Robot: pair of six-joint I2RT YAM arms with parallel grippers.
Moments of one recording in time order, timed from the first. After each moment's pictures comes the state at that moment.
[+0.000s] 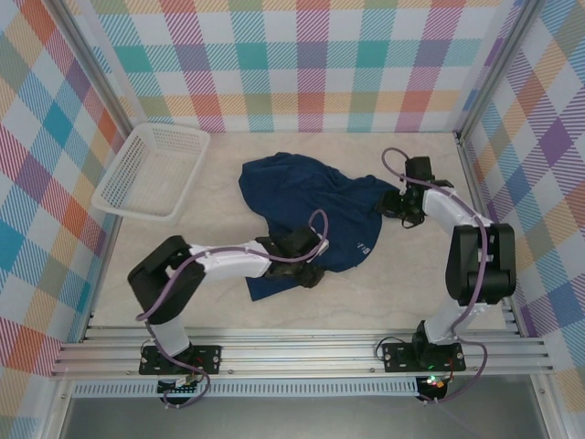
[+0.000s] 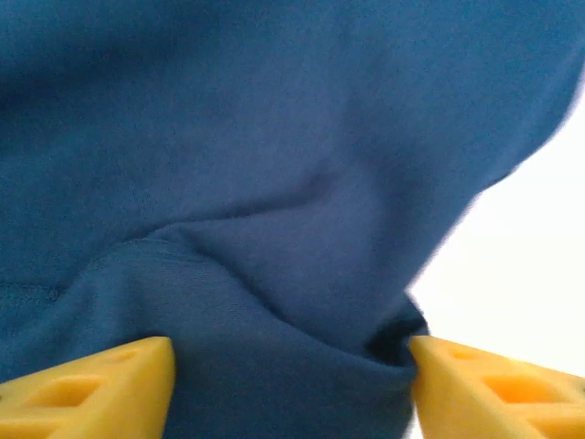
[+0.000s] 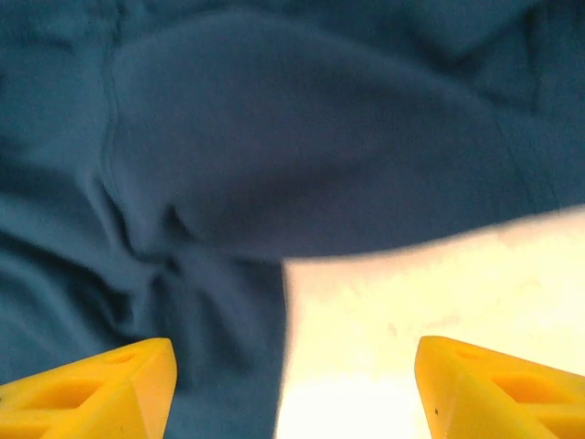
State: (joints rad) left arm -0.93 1.78 1.02 -0.32 -0.05 -0.16; right arm 0.07 1.72 1.18 -0.59 -0.11 0.34
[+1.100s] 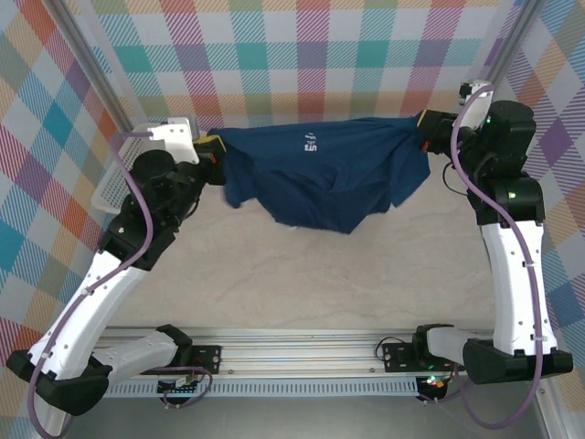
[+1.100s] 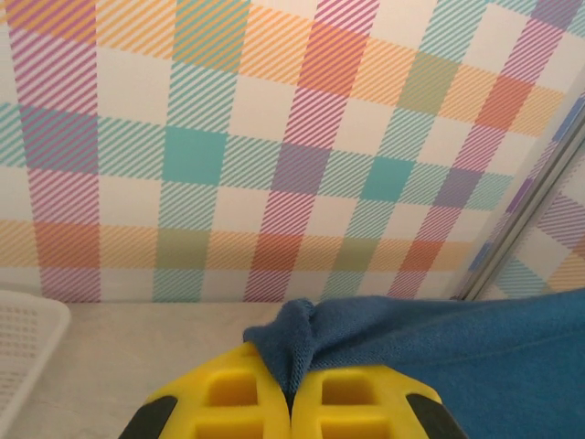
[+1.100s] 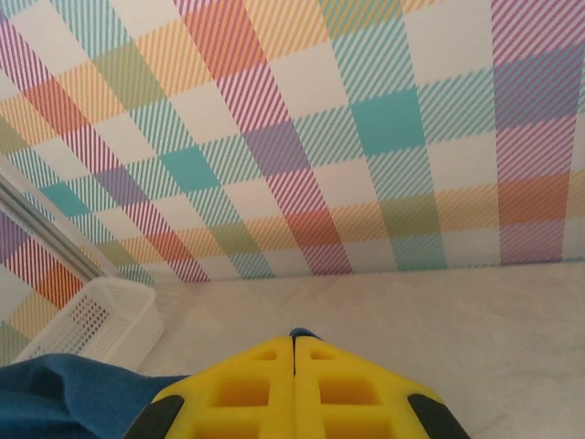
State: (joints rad) left arm -0.54 1.05 1.39 -0.39 -0.27 -0.26; right arm 0.07 1.20 1.67 -0.68 -0.26 0.30
